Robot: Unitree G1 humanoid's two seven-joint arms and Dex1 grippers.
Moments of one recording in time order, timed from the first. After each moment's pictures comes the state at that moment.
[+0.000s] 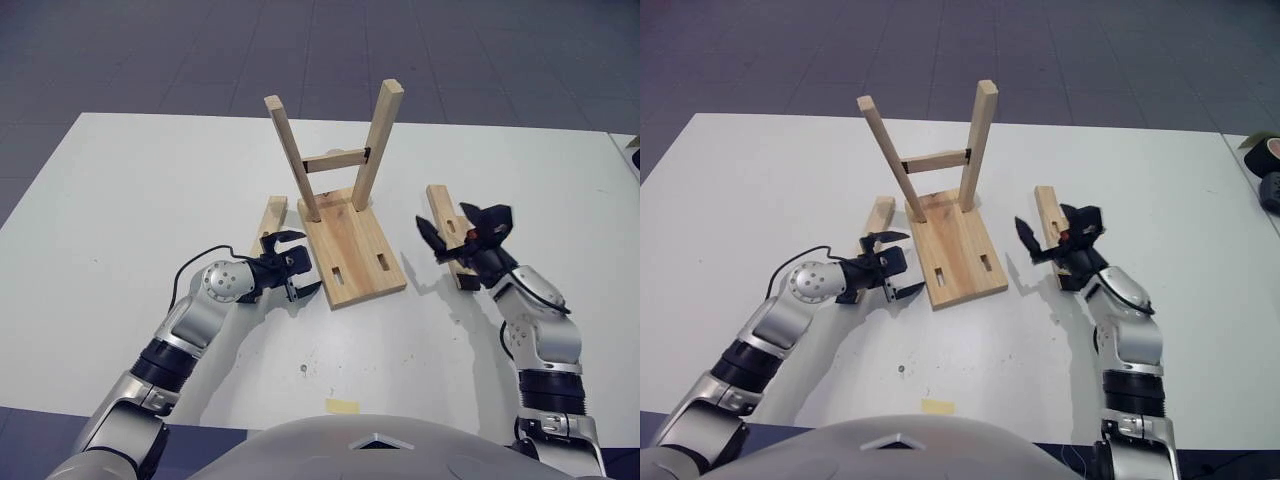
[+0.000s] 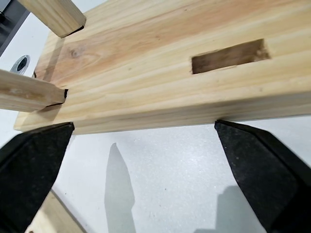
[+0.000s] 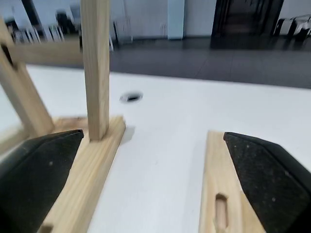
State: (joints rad) left arm -0.19 0.48 -0.40 0.01 0.22 0.13 -0.69; right arm -0.03 -0.31 -0.27 -0.07 0.42 0.24 0.49
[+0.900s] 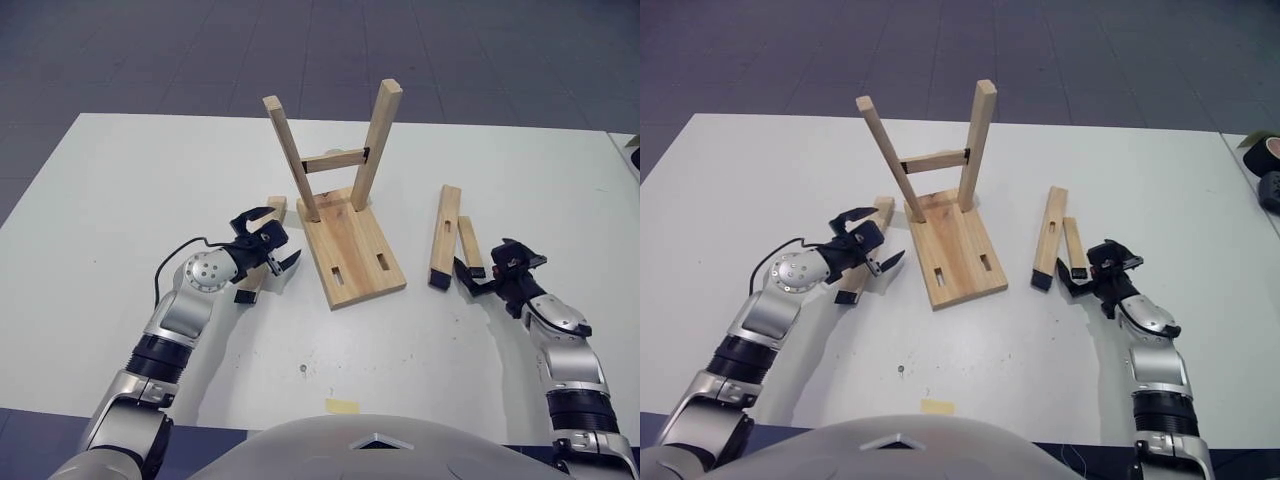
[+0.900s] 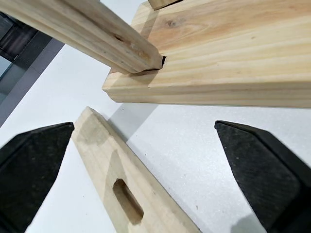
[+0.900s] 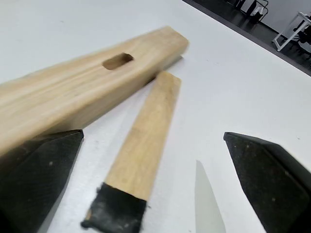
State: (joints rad) left arm -0.20 0.46 -0.27 0.09 0.22 0.11 -0.57; right arm 0.09 -0.46 -0.14 0.12 0.04 0.12 0.41
